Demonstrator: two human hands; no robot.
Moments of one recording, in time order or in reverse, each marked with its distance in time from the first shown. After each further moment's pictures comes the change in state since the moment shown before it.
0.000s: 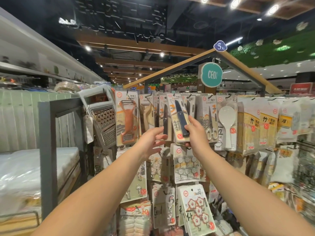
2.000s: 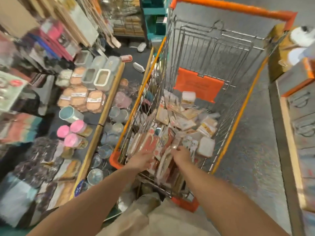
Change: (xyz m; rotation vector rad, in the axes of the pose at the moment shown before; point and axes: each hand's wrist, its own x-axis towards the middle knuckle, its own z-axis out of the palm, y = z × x) left_hand -0.362 -0.473 0.184 0.882 -1.087 -0.870; right_hand -0.646 0.331 -0.245 -0.223 0.933 1.306
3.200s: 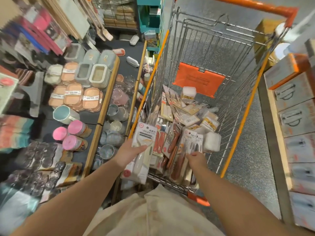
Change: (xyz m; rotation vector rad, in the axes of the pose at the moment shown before) left_hand 0.008 -0.006 -0.087 0.044 -0.052 0.302; right_hand -0.007 0.031 0.005 0.039 0.206 0.193
